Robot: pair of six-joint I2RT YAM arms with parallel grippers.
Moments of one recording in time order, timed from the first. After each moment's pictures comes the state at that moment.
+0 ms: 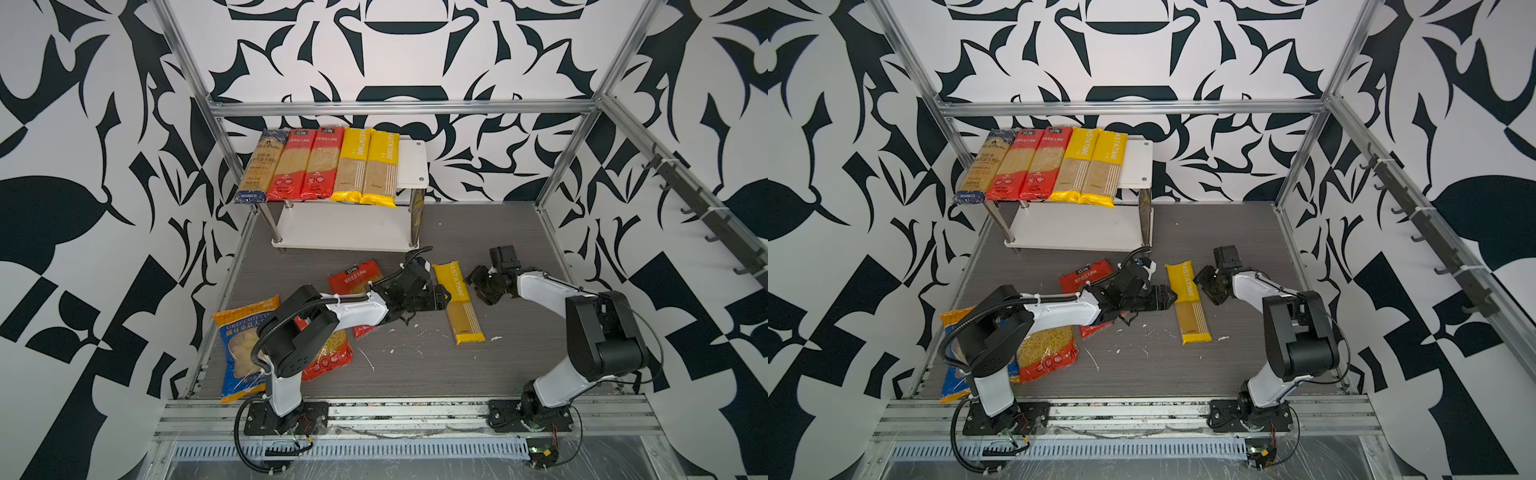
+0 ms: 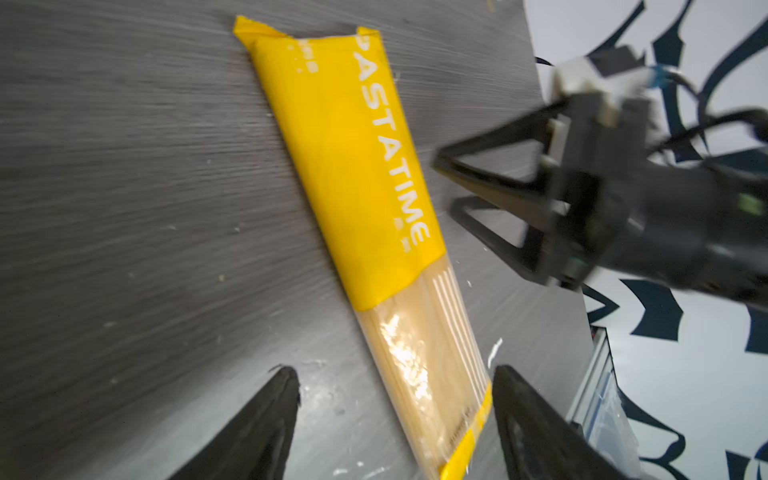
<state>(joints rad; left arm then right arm) -0.93 1.86 1.08 0.12 0.18 -0.87 0.12 1.59 0.85 -0.33 -0.23 0.88</state>
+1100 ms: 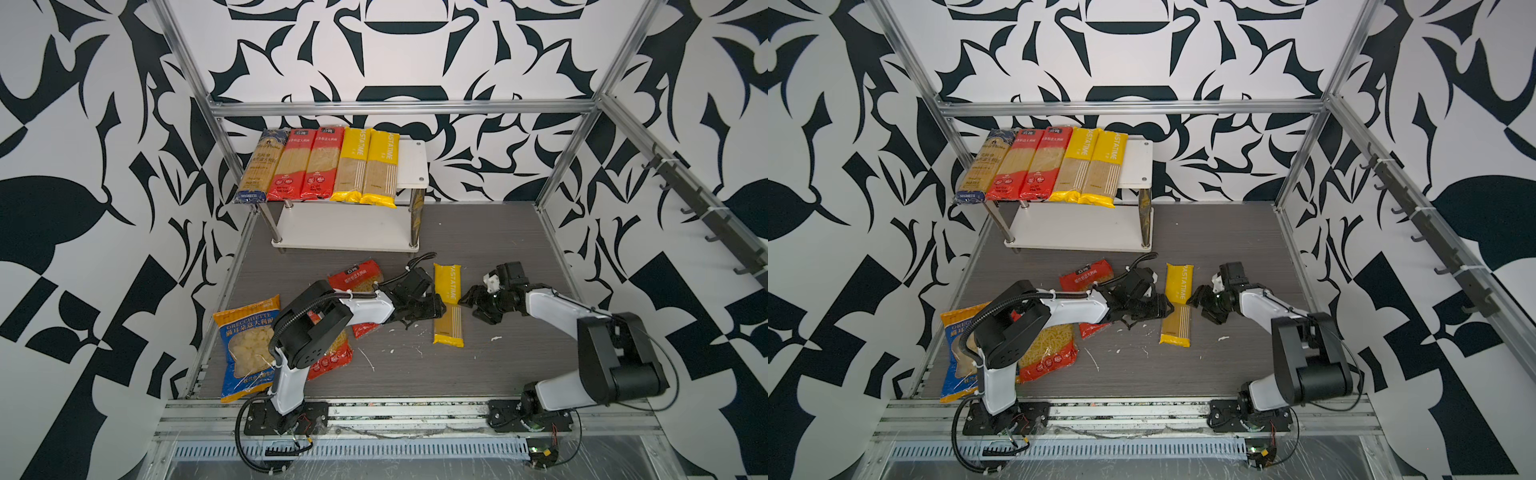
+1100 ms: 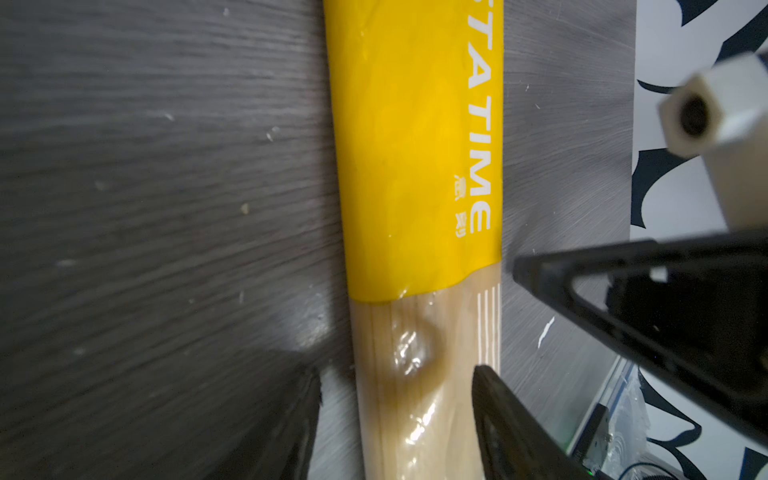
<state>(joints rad) -0.92 1.94 1.11 0.02 0.24 -0.90 0.12 1.49 0.69 -0.35 -0.48 0.67</state>
